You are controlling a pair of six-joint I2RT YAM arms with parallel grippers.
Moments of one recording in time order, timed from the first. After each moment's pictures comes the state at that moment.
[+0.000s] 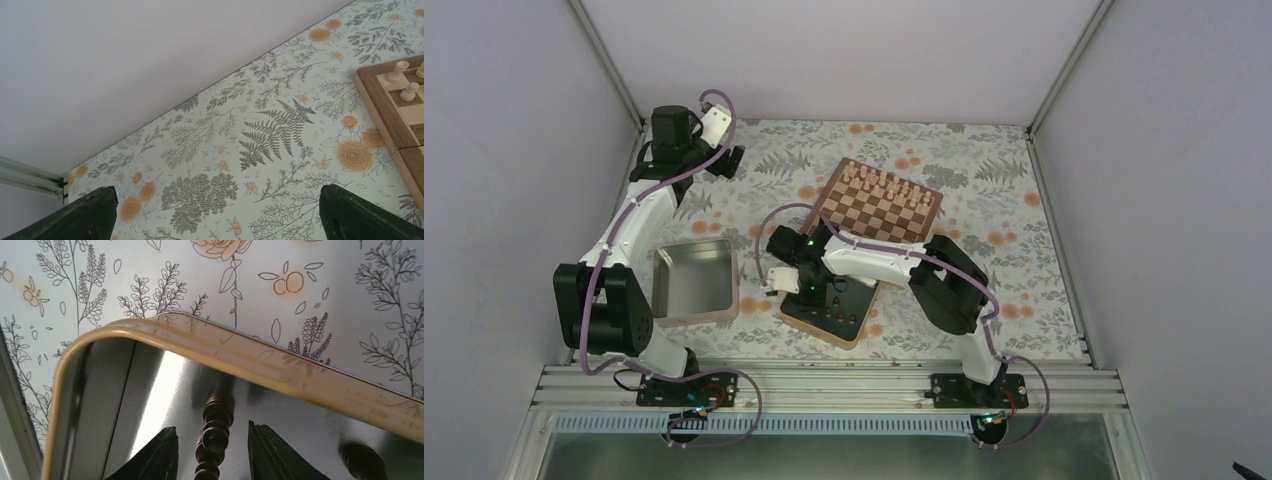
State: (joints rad) left arm -0.05 1.52 1.28 -0.26 0.19 0.43; right arm 1.07 2.04 1.53 -0.91 -0.15 -0.45
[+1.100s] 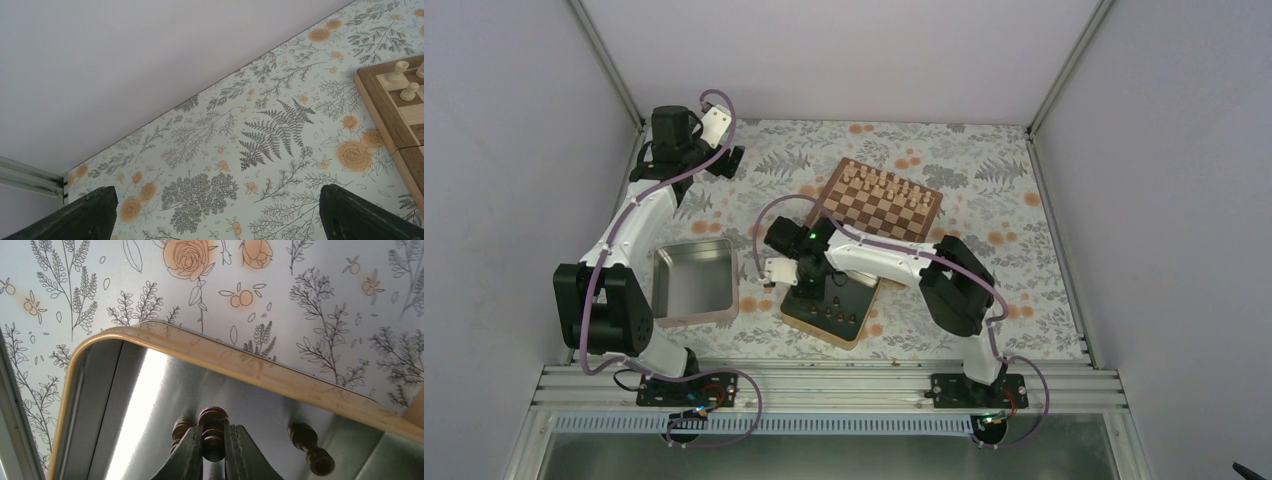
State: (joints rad) left arm -0.05 1.52 1.28 -0.26 0.19 0.43; right arm 1.06 2.02 1.58 -0.93 -0.09 -0.46
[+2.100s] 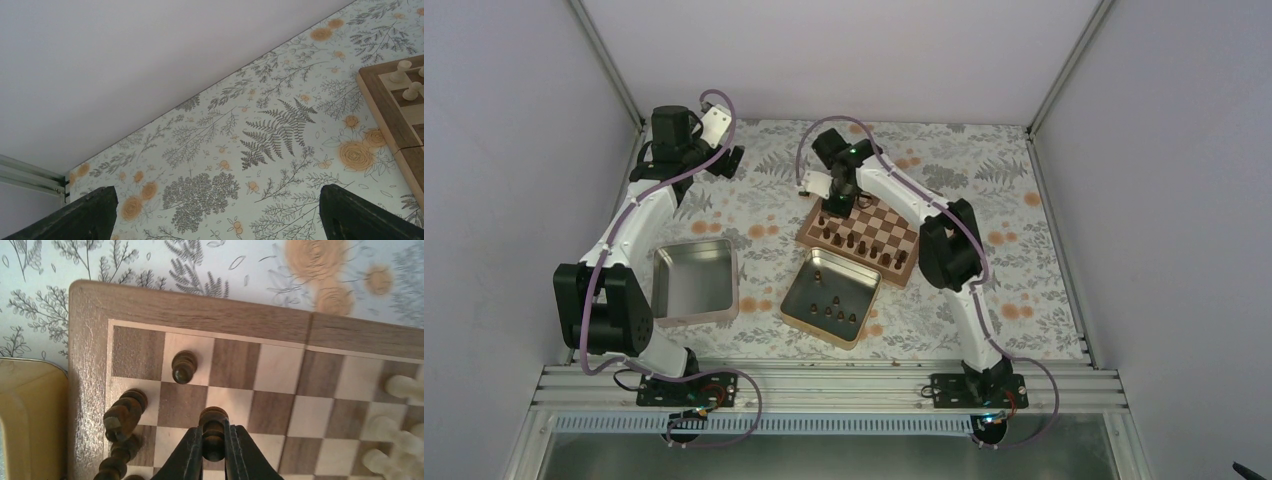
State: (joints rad) left arm -0.06 1.52 1.28 -0.26 0.19 0.43; right arm 0.65 2.26 2.08 -1.08 -0.05 -0.63
